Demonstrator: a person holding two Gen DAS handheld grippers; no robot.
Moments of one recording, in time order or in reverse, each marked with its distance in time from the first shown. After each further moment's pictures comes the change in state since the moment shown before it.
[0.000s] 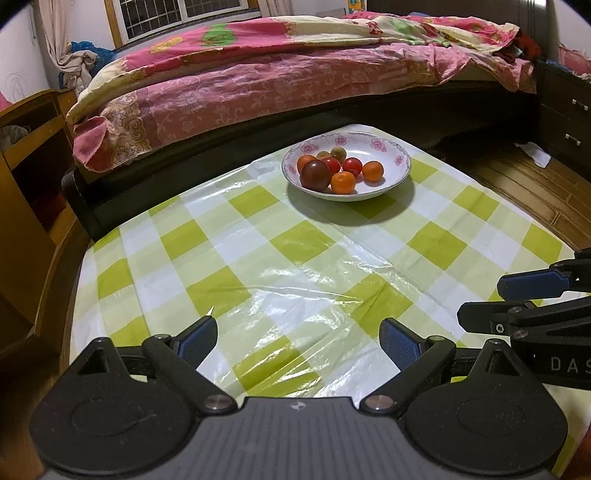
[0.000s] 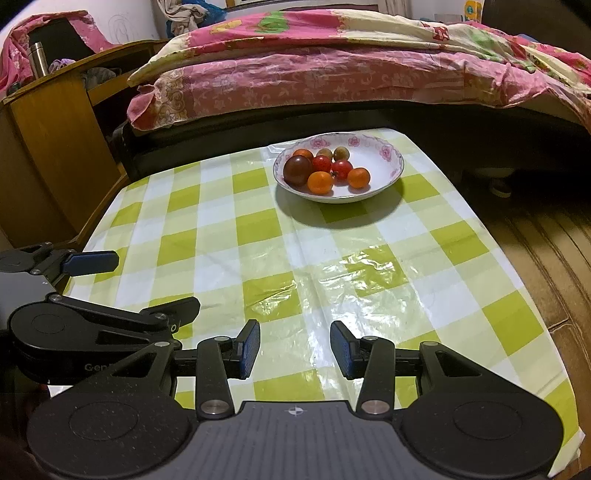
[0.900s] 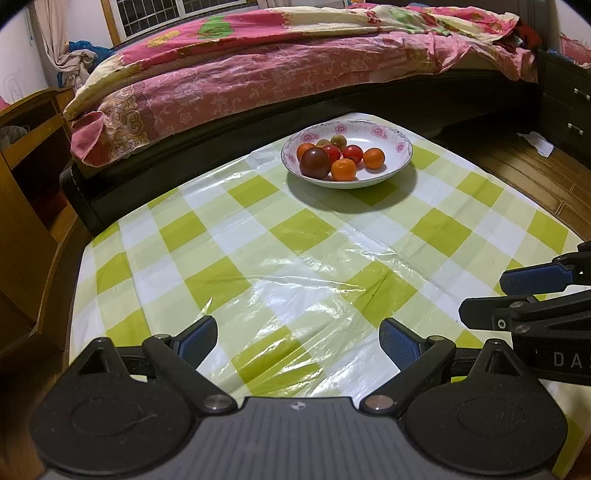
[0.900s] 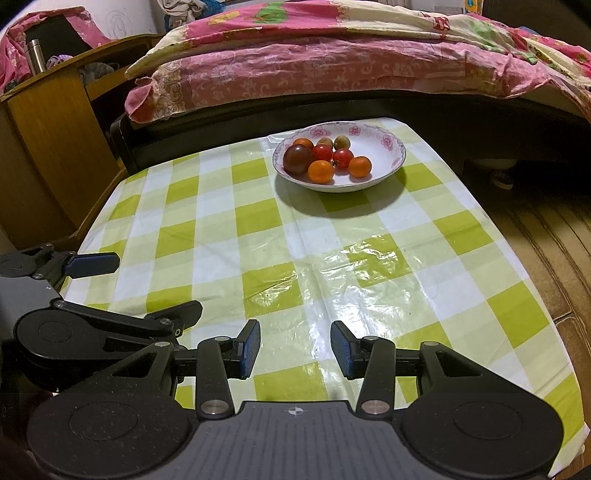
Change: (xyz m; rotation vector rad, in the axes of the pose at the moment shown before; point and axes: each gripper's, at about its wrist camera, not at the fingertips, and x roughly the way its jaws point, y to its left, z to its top) left arm 0.007 -0.003 -0.004 0.016 0.023 0.014; right arm 0.005 -0.002 0.000 0.007 0.026 0.006
